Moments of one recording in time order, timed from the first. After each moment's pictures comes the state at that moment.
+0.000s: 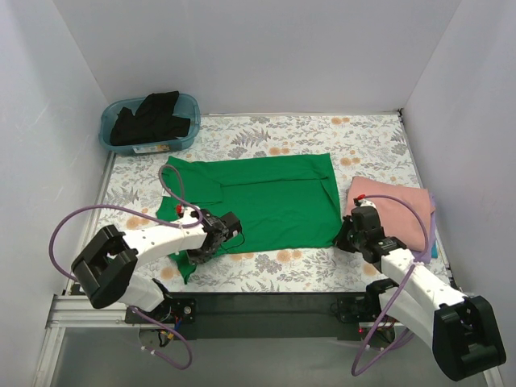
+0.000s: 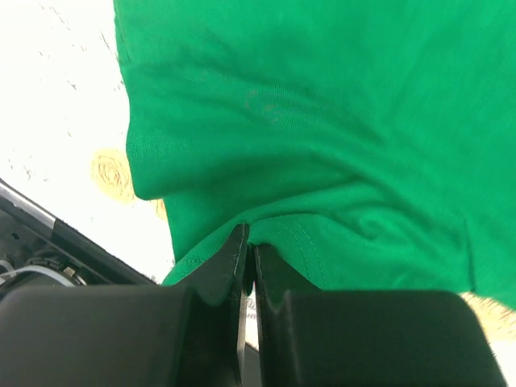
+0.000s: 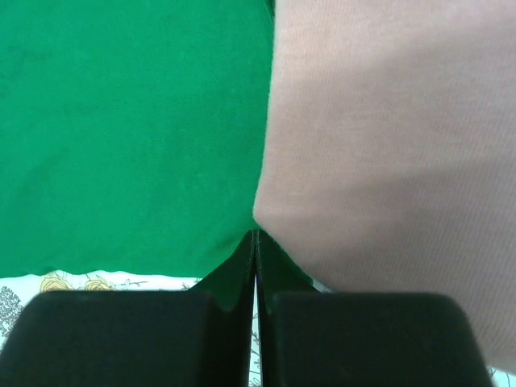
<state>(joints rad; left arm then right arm) -0.88 1.42 0.77 -1.08 -0.53 -1.35 0.34 0.89 0.30 -0.27 0.00 0.58</state>
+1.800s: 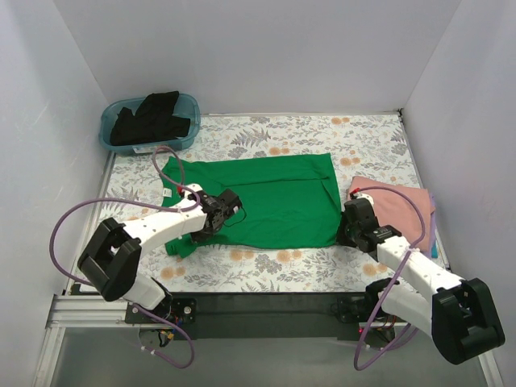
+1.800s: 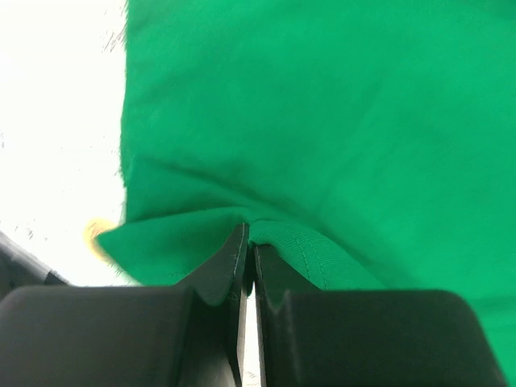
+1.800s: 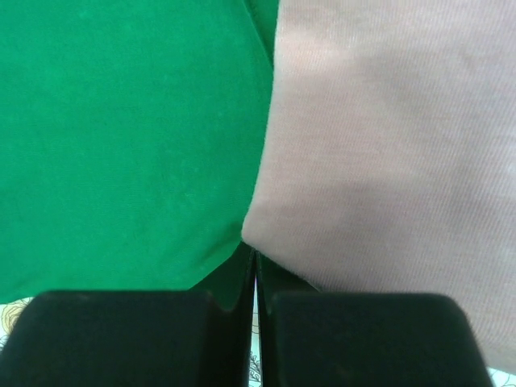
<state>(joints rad) -0.75 1.47 0.91 -1.04 -0.65 -1.24 0.39 1.01 0.40 -0.34 0.12 0.53</state>
